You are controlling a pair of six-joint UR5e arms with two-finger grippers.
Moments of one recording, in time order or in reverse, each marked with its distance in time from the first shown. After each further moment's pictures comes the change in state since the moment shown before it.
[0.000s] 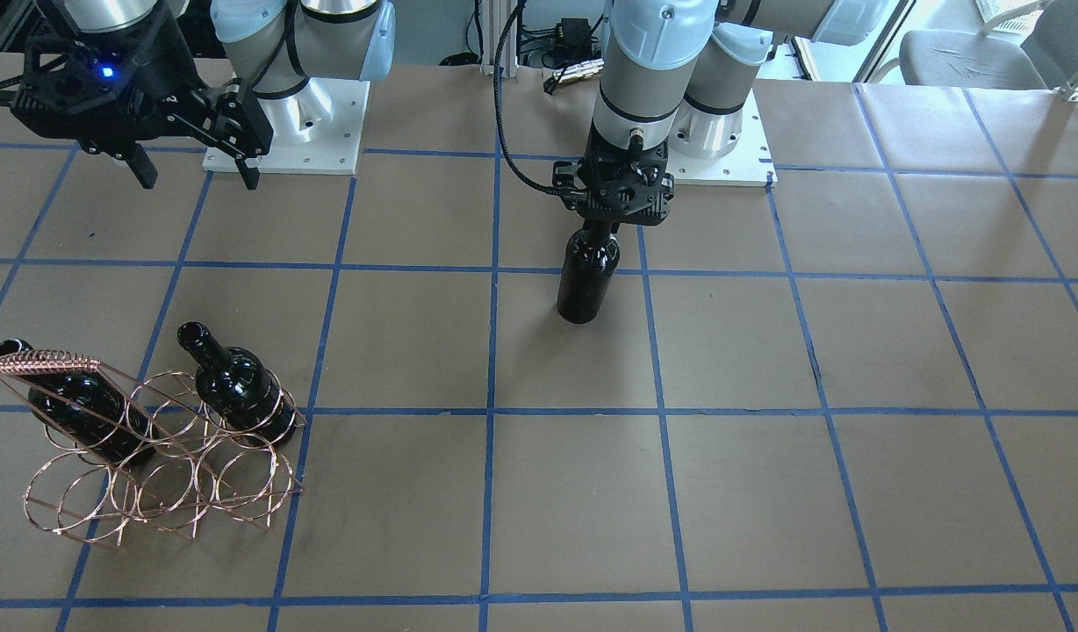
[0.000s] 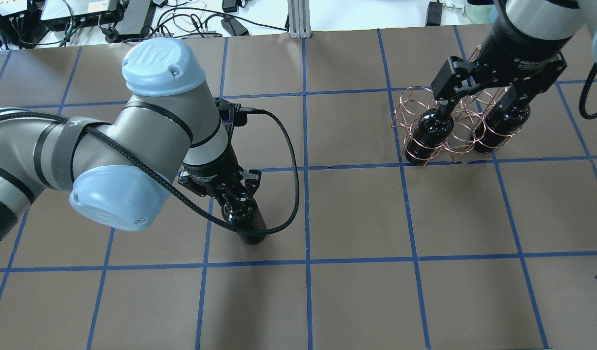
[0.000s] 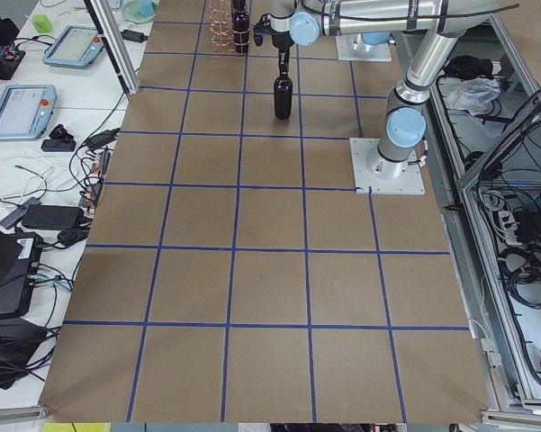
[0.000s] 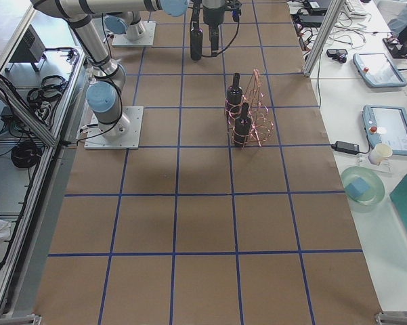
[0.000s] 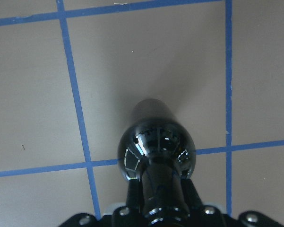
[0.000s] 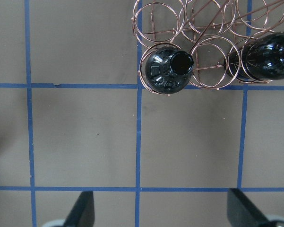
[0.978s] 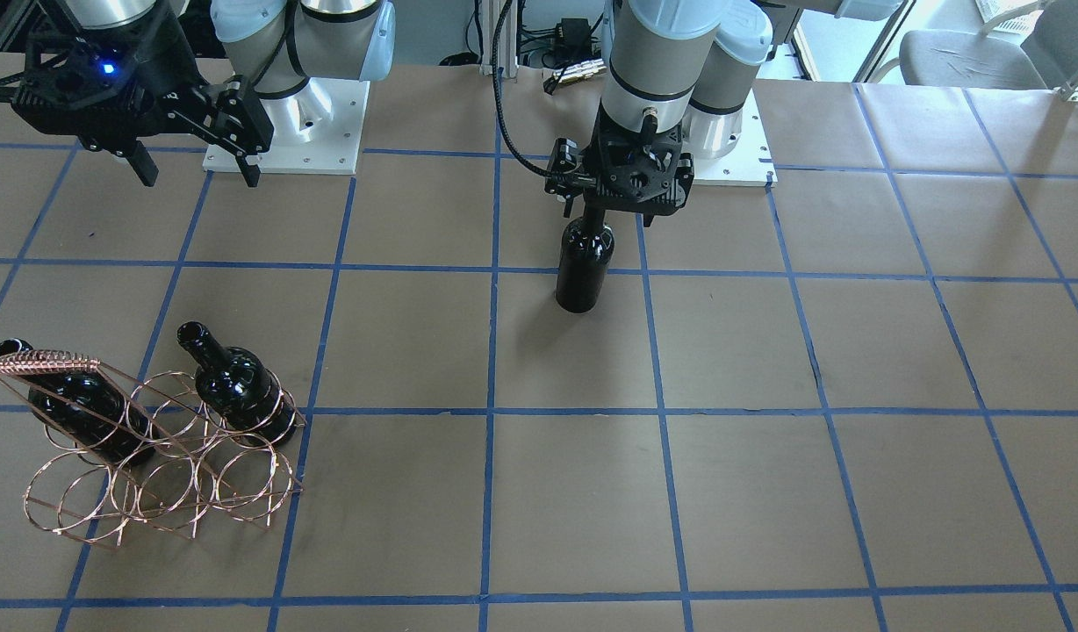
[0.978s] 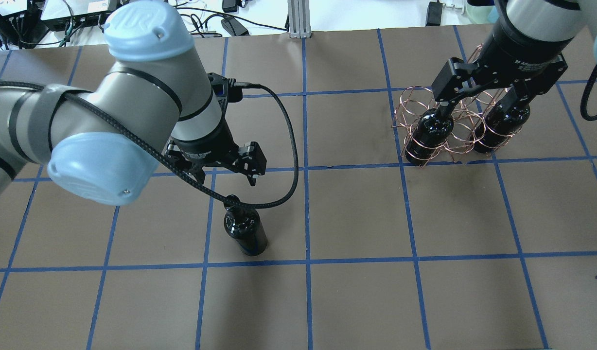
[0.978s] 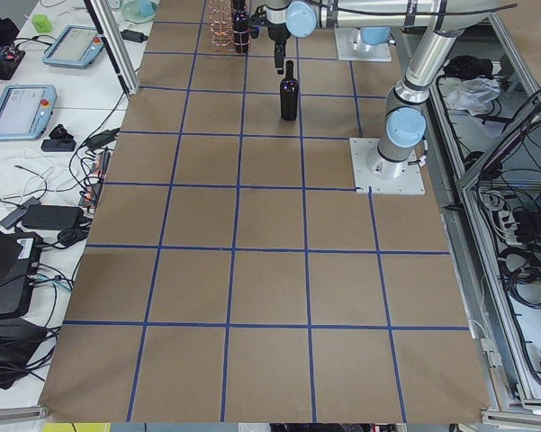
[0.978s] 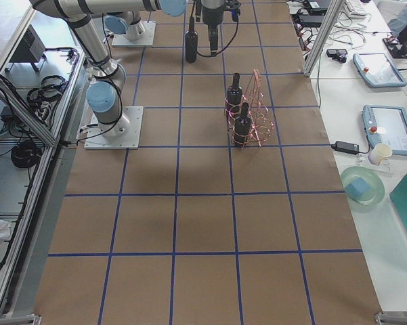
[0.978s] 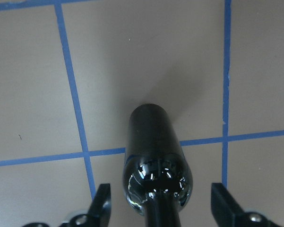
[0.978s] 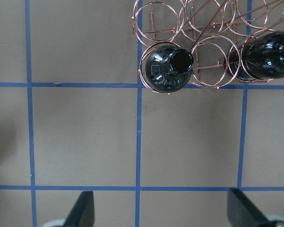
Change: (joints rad) left arm 0.027 -0.014 0.145 -0.056 0.003 0.010; right arm 0.000 -0.009 0.004 -0.002 0.001 0.000
